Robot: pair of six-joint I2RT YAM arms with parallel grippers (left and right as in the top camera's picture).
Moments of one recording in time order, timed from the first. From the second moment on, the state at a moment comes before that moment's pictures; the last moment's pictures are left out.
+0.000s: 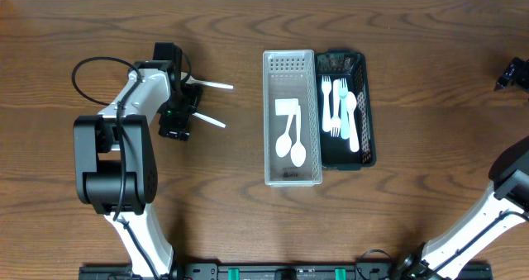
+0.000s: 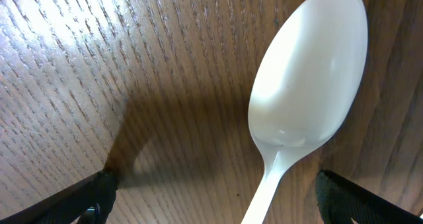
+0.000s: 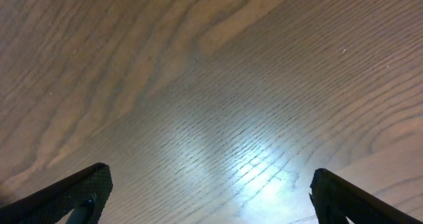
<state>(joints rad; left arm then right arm) -0.02 2.05 1.37 -0.84 0.09 -1.34 -0.62 2.23 2.16 -1.35 -0.04 0.05</state>
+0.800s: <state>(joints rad) -0.02 2.05 1.37 -0.87 0.11 -1.32 -0.62 2.23 2.16 -1.35 -0.04 0.05</state>
